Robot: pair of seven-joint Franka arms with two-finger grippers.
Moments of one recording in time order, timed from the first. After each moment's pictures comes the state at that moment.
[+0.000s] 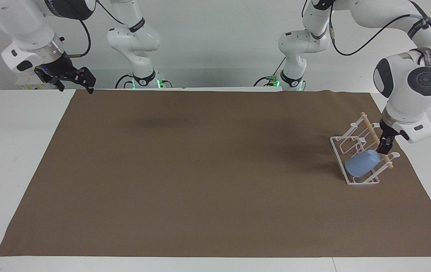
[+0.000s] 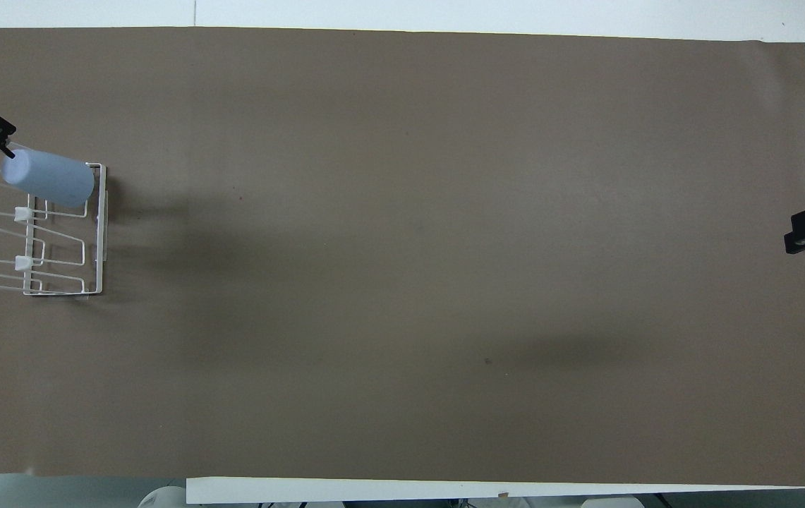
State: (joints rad) left arm 0.00 0.18 -0.02 -1.64 0.25 1.74 -0.87; right arm -0.08 -0.06 -0.03 -1.61 -0.06 1.38 -0.02
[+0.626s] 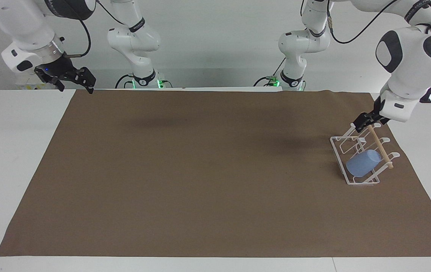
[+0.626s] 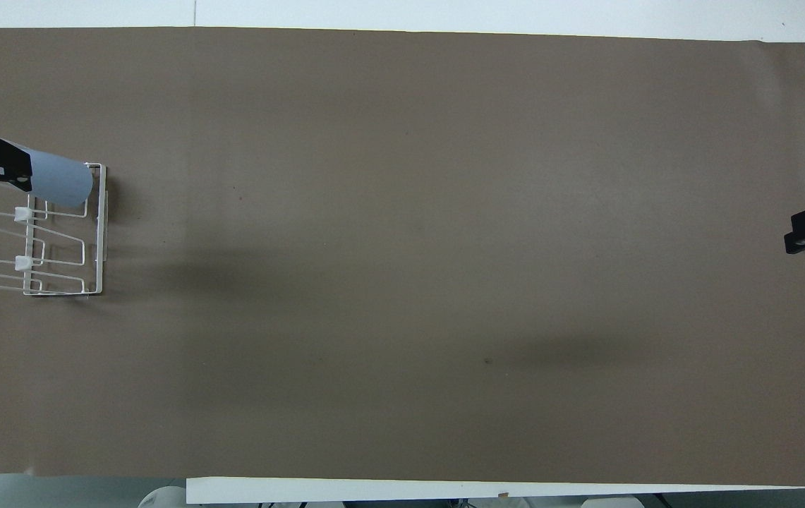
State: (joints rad) left arm -0.04 0.04 -0.05 -1.70 0.14 1.63 -0.14; right arm -0.08 -0.06 -0.03 -1.61 -0.06 1.38 -0.02
